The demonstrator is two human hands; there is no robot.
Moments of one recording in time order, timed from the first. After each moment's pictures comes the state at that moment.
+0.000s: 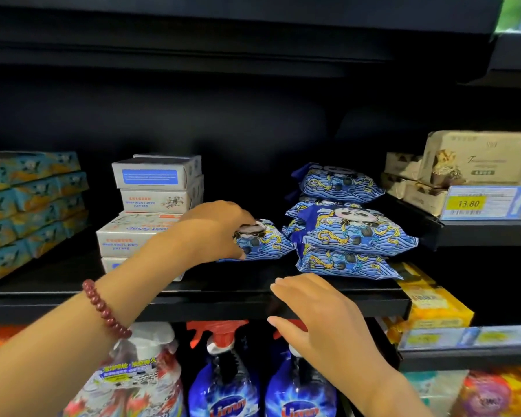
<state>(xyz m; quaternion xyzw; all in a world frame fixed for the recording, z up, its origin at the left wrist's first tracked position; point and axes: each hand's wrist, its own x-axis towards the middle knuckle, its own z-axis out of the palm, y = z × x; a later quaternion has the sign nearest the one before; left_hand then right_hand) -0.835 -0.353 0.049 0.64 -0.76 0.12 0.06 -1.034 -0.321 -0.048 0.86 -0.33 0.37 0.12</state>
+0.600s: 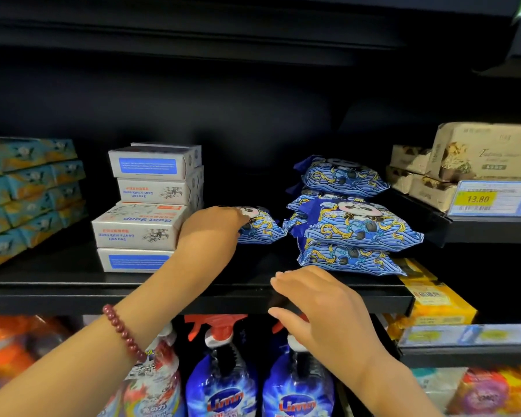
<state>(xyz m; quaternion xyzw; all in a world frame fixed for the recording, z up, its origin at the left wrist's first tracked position) -0.846 -0.368 0.021 0.73 -0.66 0.16 0.05 -1.036 -0.323 -0.042 0.88 -0.30 0.36 0.11</state>
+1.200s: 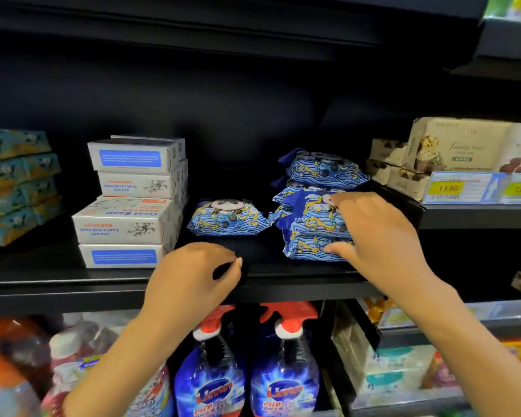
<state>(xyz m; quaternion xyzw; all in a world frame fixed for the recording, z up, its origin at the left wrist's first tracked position) -0.850 -0.298 -0.027 0.60 -0.71 0.11 0.35 -1.089 -0.357 0.019 0.81 -0.48 0.25 0.24</state>
